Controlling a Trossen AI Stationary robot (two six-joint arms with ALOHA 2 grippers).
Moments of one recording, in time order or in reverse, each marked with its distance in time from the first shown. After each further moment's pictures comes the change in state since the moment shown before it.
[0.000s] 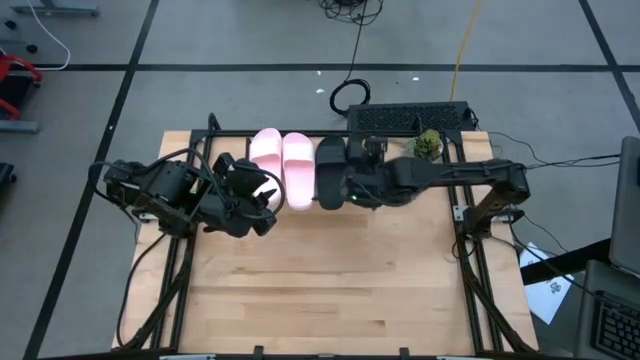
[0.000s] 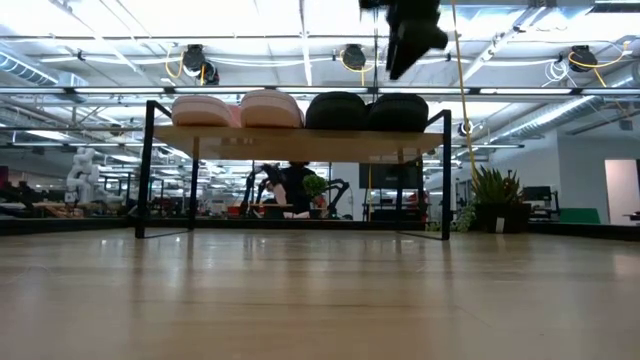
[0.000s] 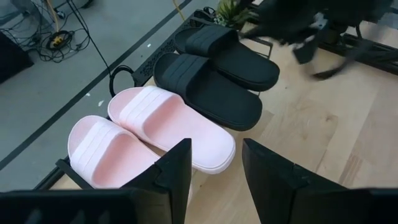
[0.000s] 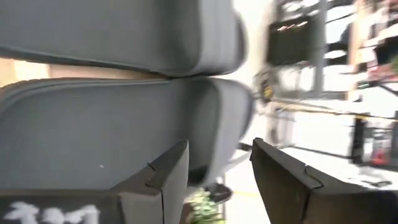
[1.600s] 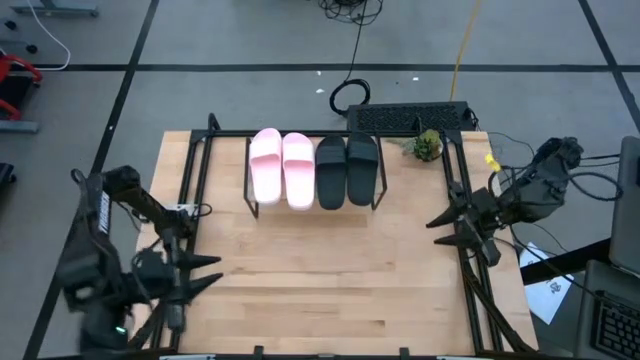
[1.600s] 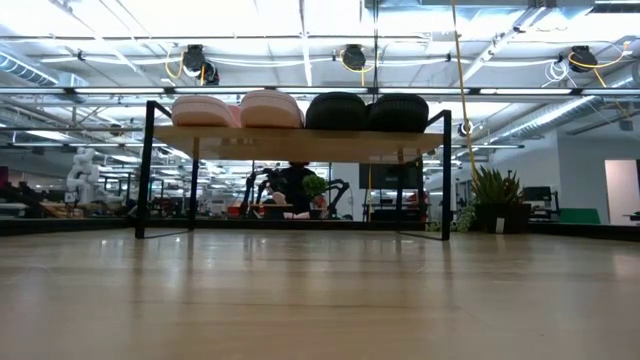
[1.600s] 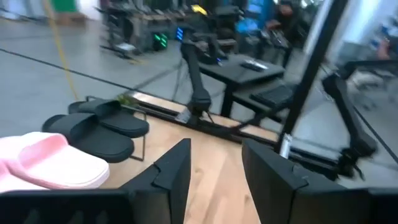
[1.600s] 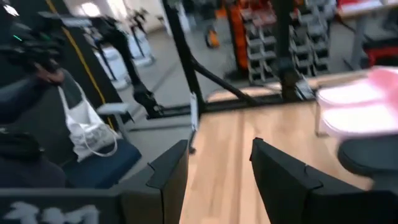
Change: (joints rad) left arm -0.824 -0.130 -0.364 0.271 -0.636 -0.428; right arm 0.704 -0.974 -0.609 0.724 -0.364 0.544
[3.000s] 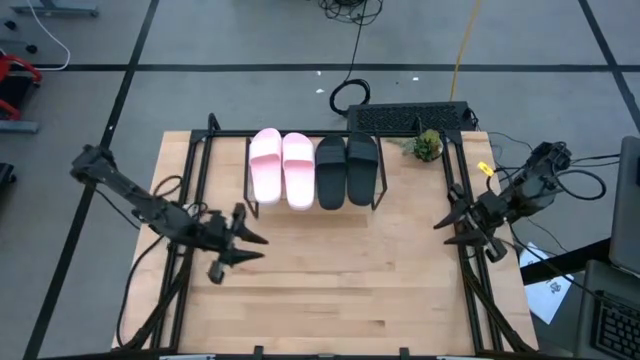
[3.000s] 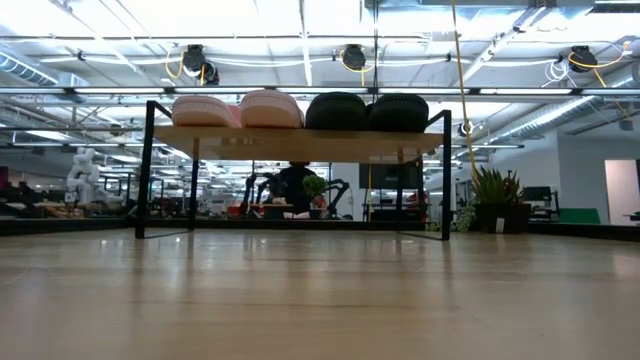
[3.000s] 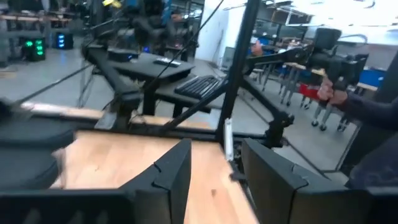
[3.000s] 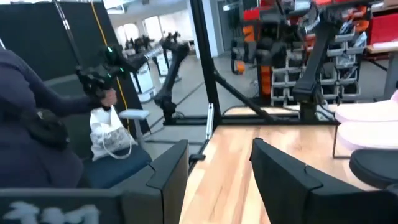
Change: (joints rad) left arm 0.619 -0.597 -1.128 1.588 1.015 1.023; right arm 0.007 -0.287 -0.313 0.178 -0.084 -0.148
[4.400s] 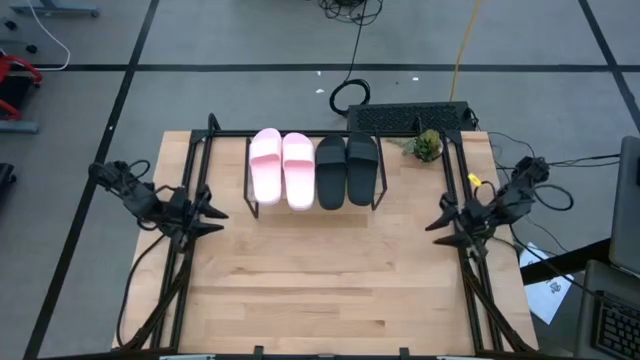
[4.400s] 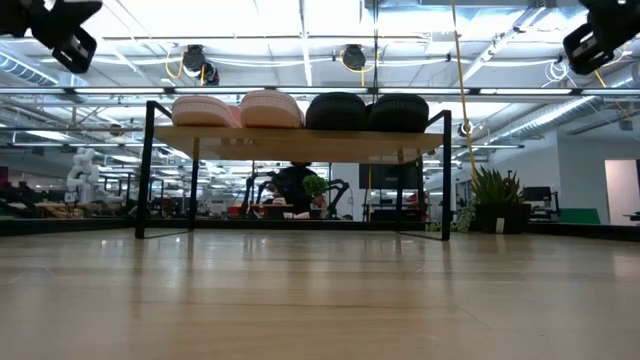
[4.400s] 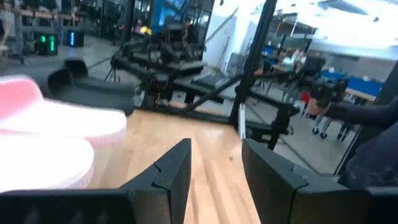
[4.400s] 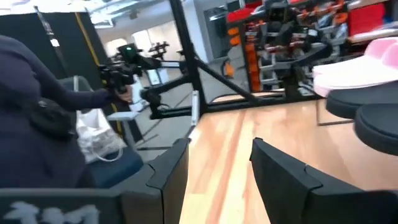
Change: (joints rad) left arm -0.043 -0.875 -0.305 -0.568 -0.074 -0.048; right arm -0.002 -0.411 -0.419 0.034 0.060 0.043
